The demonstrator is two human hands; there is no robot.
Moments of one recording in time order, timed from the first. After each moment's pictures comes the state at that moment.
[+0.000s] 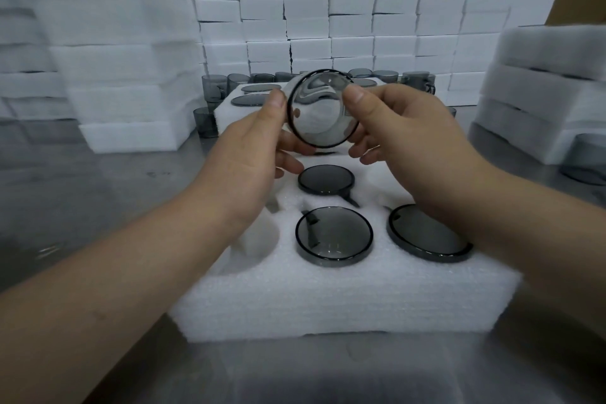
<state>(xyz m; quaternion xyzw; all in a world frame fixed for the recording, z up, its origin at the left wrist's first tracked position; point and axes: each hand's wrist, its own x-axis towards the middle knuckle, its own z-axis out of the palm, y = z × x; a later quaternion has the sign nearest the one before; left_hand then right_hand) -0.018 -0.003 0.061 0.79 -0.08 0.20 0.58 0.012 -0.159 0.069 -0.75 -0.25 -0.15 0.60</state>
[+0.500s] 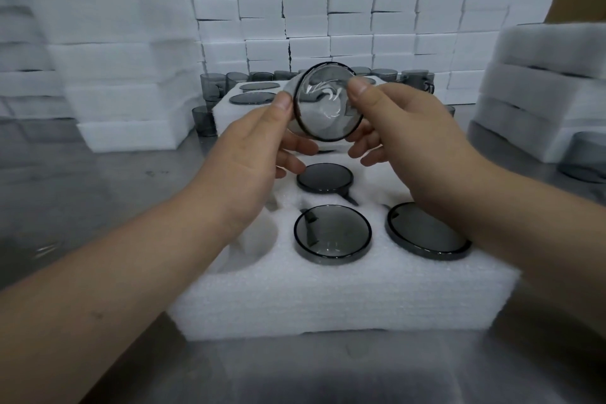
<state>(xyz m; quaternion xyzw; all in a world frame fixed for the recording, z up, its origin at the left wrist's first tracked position) -0.019 -0.002 0.060 0.78 -0.12 0.18 0.59 0.013 -0.159 0.070 -0.75 -0.24 -0.13 0.61</state>
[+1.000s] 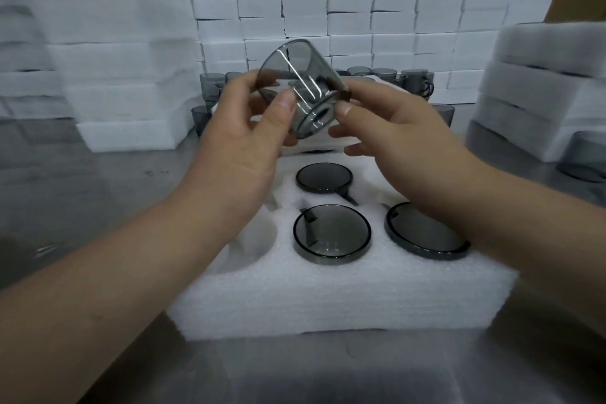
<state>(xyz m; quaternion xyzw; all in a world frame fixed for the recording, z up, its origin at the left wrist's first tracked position) -0.022 -0.003 0.062 0.74 -0.16 0.30 0.58 0.007 -0.158 0.070 -0.75 -0.34 -0.12 0.56</state>
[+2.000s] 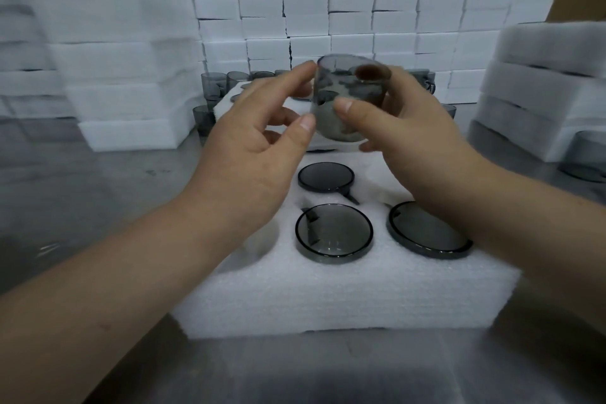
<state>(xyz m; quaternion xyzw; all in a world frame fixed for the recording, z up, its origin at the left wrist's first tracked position) -0.033 -0.006 0.061 0.78 -0.23 0.33 0.48 0.006 -0.160 0.071 -0.73 -0.29 -0.14 0.60</state>
